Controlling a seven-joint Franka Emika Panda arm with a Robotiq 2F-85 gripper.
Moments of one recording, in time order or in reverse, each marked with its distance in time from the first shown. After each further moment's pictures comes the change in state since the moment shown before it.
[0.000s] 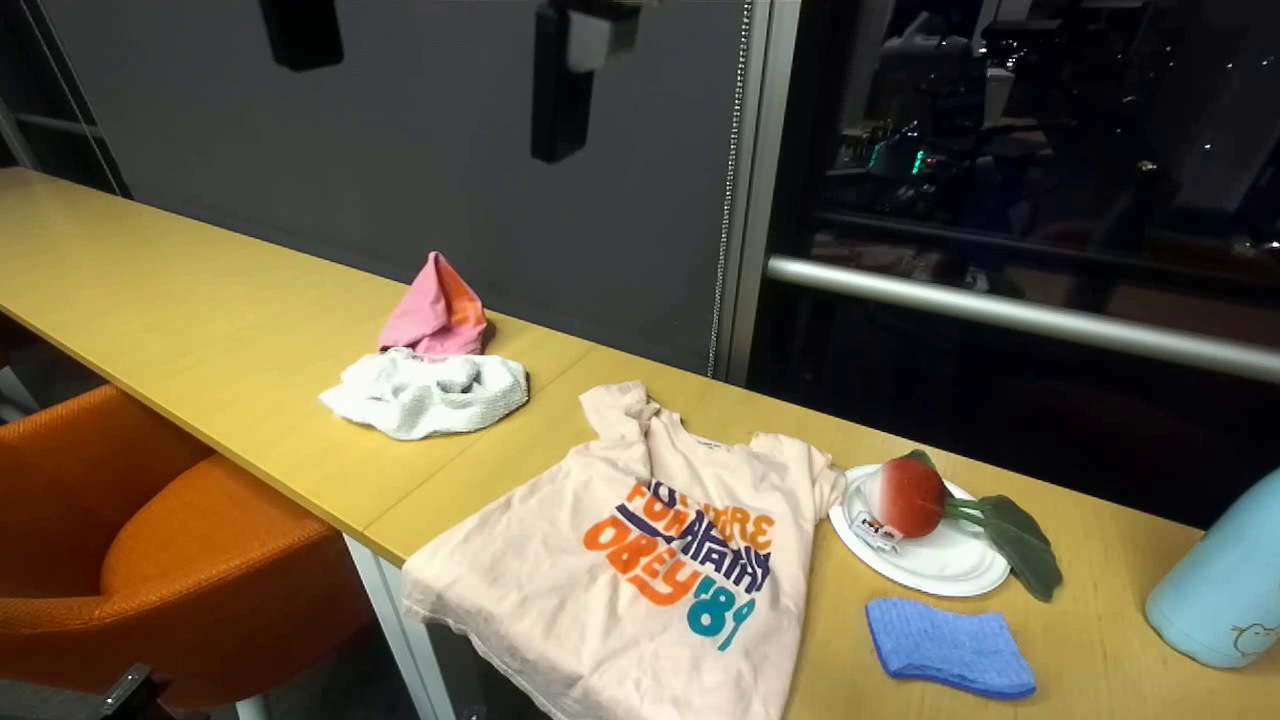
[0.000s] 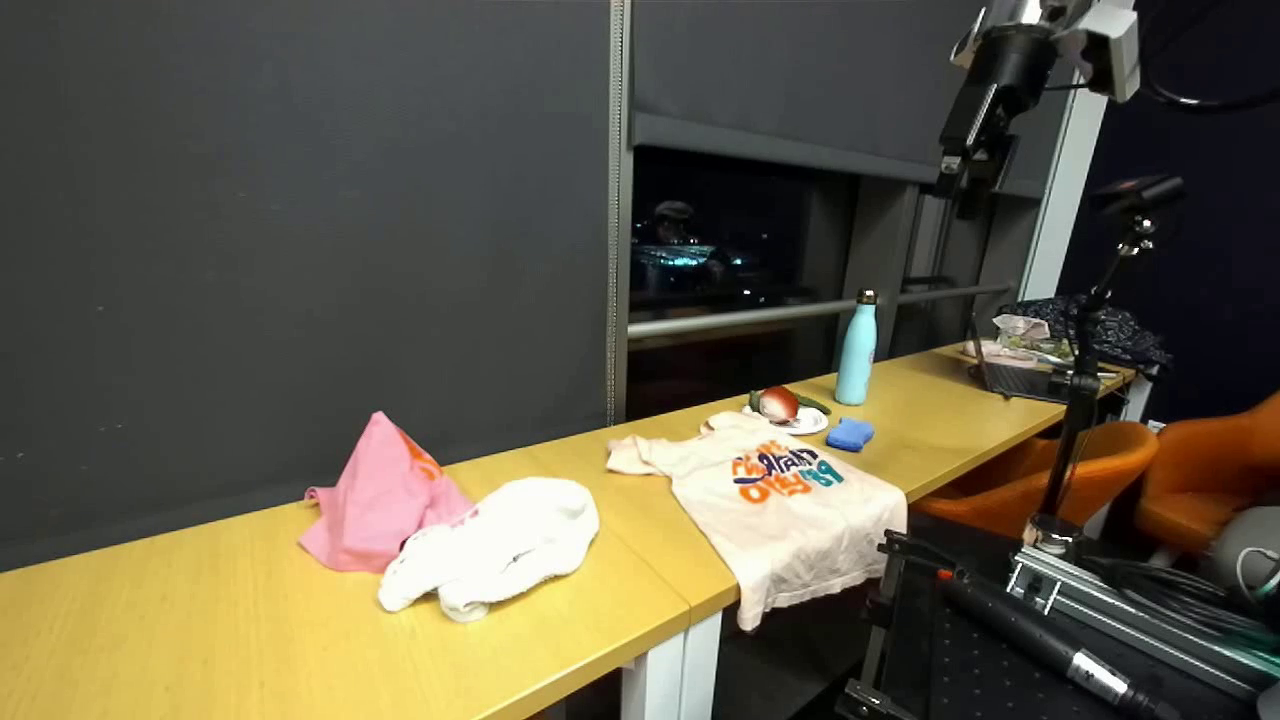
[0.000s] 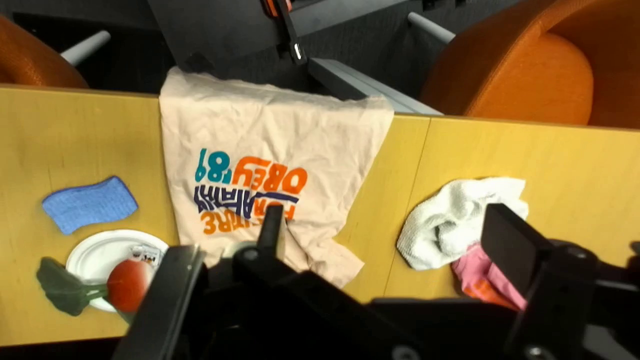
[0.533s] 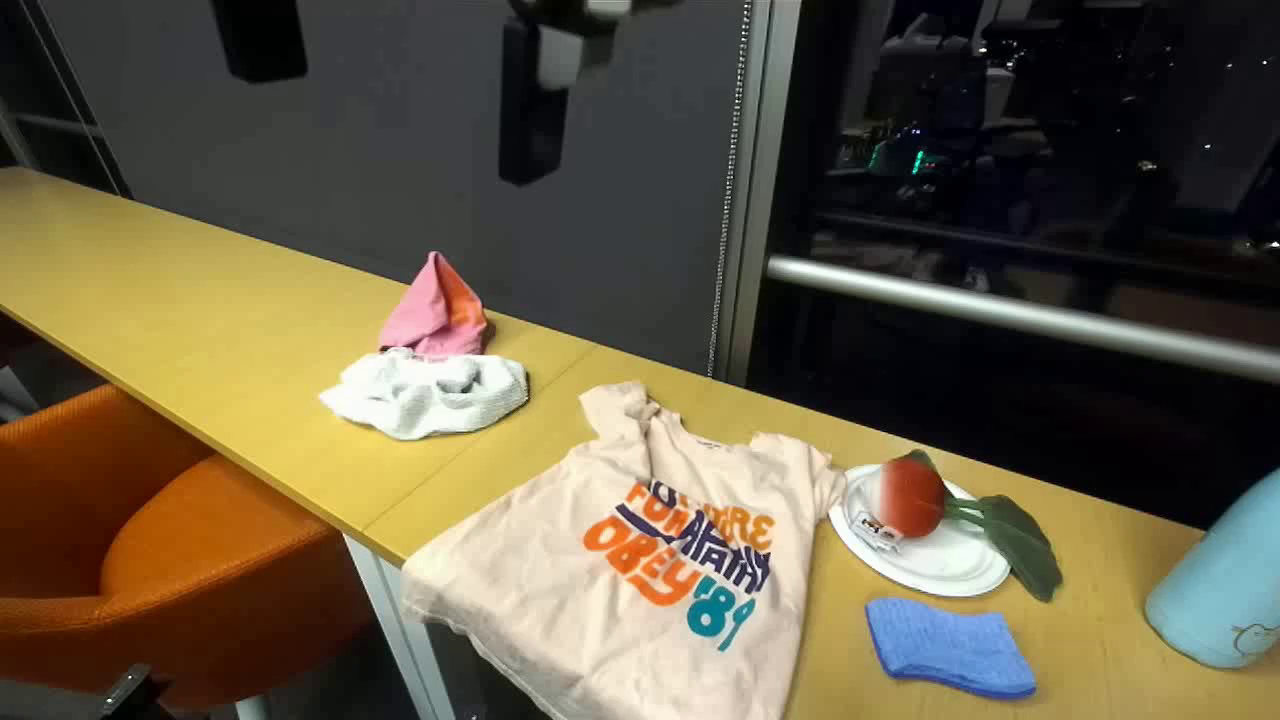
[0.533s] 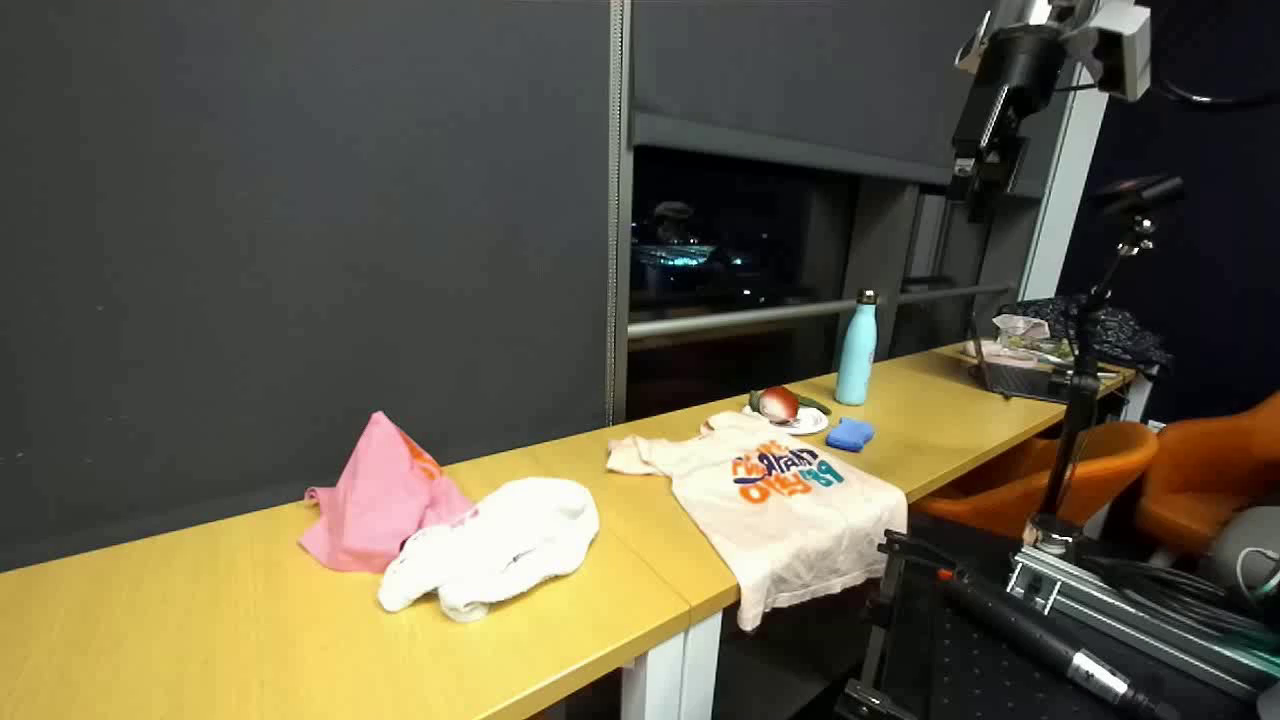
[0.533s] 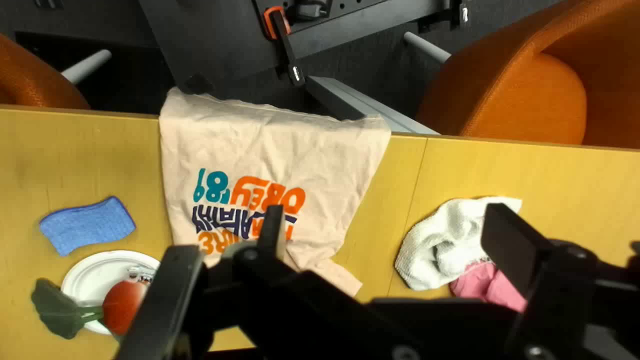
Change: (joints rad) arm 0.001 -0.015 -0.005 -0.005 -0.009 -0.055 -0.001
